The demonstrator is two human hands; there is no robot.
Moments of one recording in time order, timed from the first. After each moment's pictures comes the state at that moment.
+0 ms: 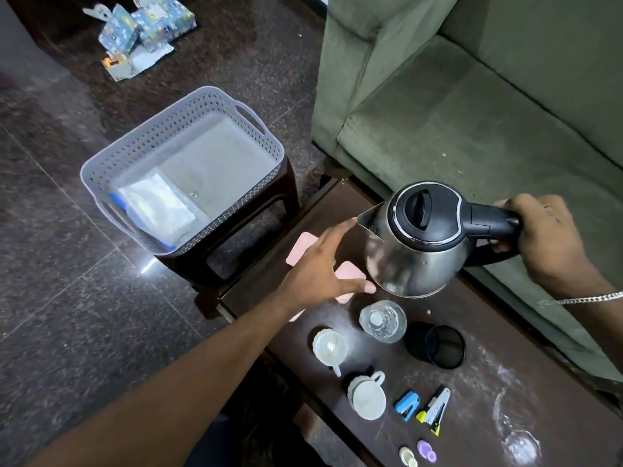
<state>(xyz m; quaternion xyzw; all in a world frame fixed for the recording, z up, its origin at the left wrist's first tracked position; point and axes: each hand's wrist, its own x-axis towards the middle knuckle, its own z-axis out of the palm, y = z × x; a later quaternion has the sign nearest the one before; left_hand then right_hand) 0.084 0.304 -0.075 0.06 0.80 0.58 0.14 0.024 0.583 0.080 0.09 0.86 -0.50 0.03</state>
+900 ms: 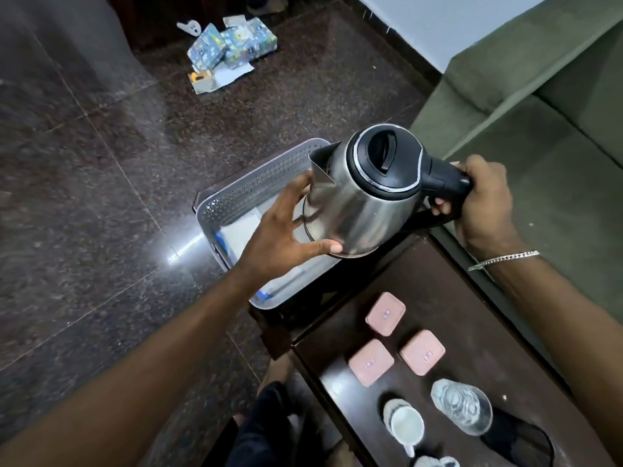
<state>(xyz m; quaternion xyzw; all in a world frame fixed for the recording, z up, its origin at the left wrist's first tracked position) -0.008 0.044 -0.013 0.01 0.78 0.62 -0.04 -0.122 0.295 0.069 0.00 0.72 -0.69 0.06</state>
